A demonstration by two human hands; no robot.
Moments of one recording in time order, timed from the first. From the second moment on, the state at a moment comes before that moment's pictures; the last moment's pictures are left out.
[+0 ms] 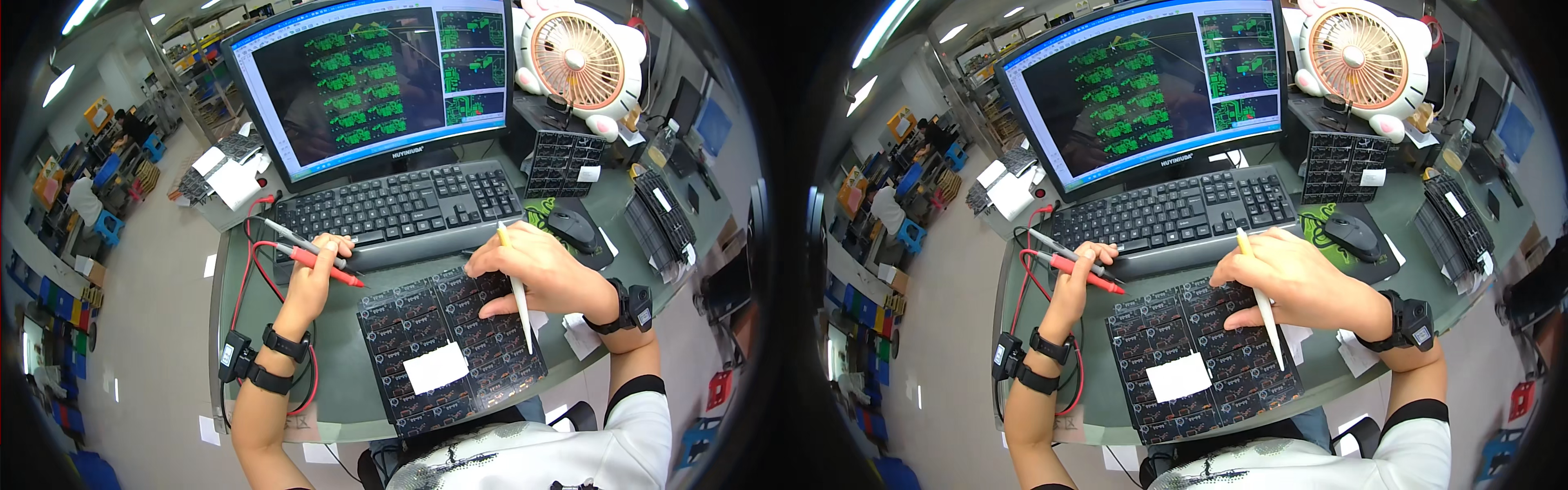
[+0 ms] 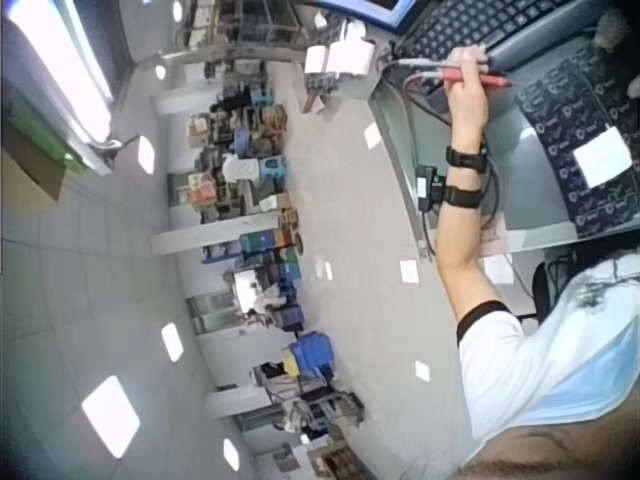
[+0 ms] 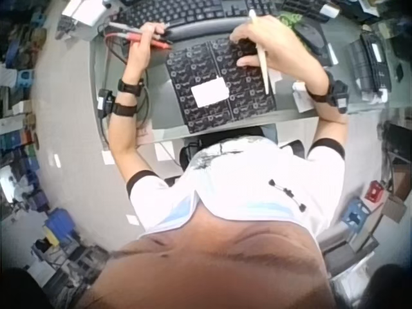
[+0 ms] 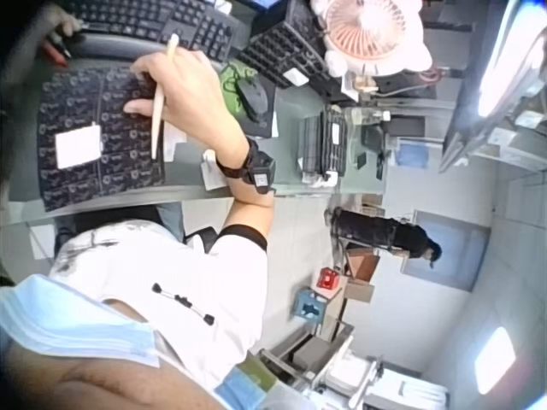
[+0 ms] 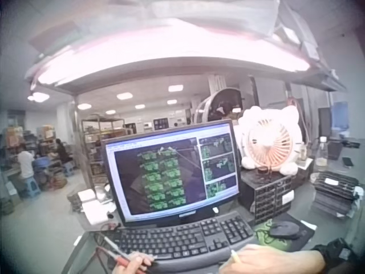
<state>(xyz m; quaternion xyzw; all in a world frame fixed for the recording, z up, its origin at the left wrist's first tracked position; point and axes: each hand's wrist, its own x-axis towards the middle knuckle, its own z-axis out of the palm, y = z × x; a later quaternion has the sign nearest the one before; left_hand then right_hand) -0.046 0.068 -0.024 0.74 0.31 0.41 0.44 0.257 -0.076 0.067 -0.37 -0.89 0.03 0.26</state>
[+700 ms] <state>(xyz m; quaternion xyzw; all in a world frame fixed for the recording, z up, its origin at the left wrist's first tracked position) -0.044 0.065 -0.019 0.74 0.31 0.39 0.46 0.265 -0.069 0.062 -0.43 -0.87 0.04 0.23</state>
